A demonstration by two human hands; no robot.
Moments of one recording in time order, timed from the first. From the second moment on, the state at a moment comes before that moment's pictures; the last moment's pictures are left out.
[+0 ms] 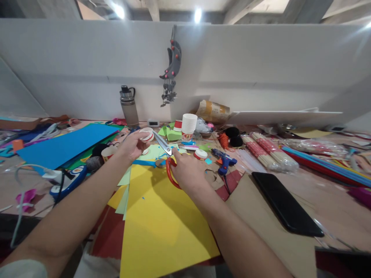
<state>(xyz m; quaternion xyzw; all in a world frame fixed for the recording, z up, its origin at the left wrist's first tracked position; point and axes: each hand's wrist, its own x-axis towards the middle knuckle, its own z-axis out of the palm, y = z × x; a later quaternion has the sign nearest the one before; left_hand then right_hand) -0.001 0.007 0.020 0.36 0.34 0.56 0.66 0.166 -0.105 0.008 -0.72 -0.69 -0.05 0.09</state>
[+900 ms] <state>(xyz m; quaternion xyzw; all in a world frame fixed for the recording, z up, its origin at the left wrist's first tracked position) -0.027 0.024 0.020 0.36 0.25 0.53 0.73 0.173 -0.101 0.000 -0.63 -0.72 0.06 0.28</state>
